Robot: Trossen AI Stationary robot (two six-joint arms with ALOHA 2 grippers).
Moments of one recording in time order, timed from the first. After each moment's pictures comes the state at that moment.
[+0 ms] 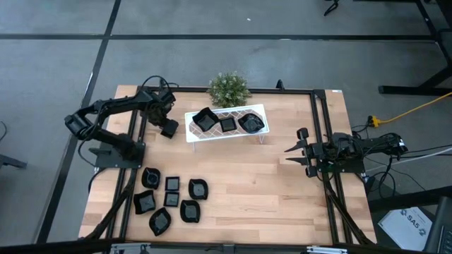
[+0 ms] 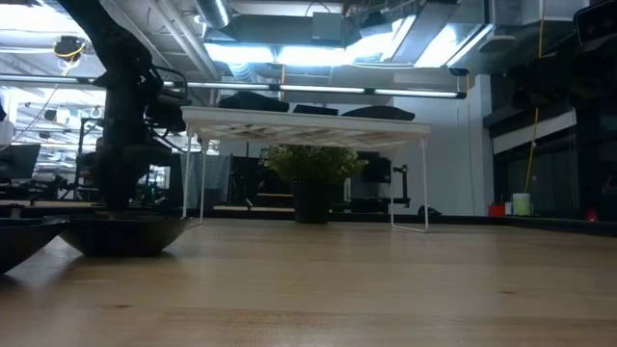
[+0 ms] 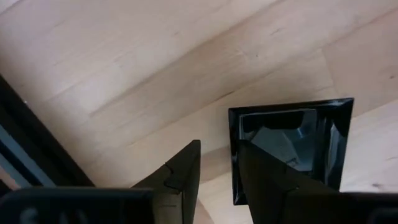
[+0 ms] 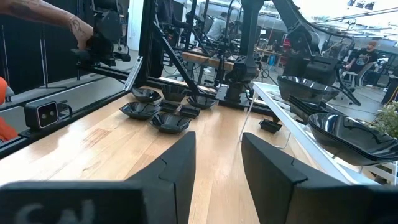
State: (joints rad) left arm 0.87 1.37 0.66 -0.81 -0.02 -0.23; right arm 0.15 0.00 0.01 0.02 -0.01 -0.20
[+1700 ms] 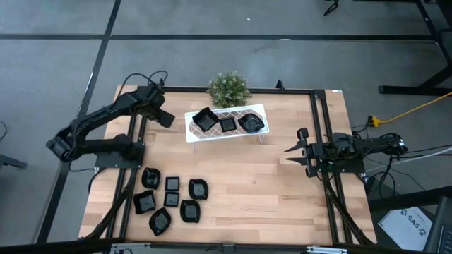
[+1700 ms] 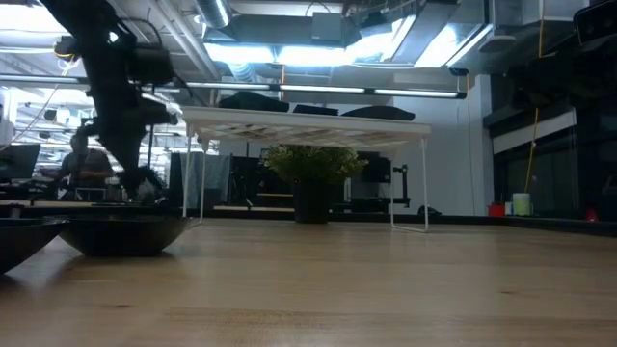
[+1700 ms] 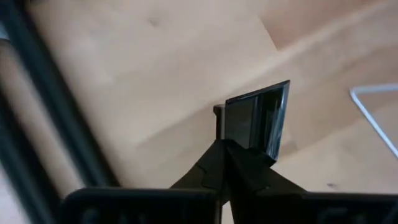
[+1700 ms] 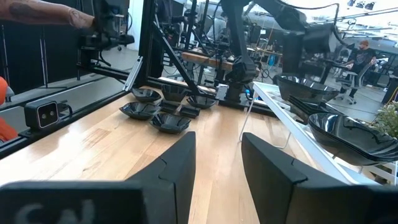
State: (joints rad) left arm 0.91 1.03 0.66 -0.82 -0.04 -0.20; right arm 0.15 0.00 0.01 0.02 -0.01 -0.20
